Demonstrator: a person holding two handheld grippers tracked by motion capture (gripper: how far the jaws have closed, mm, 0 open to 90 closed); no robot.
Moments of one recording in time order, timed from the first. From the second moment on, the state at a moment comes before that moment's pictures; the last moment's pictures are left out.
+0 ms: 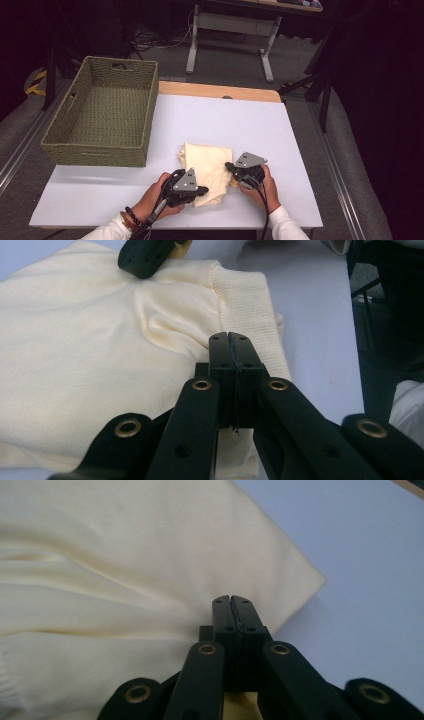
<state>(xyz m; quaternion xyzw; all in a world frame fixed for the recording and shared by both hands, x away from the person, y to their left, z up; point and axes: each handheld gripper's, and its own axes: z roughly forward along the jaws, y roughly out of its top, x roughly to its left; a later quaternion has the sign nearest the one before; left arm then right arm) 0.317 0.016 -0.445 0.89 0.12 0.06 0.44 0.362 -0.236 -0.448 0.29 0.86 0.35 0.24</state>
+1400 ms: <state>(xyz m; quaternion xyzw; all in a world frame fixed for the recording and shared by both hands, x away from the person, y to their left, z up) 0.359 0.038 -0.442 0.86 0.20 0.14 0.44 0.350 -0.226 -0.432 0.27 0.84 0.42 0.21</state>
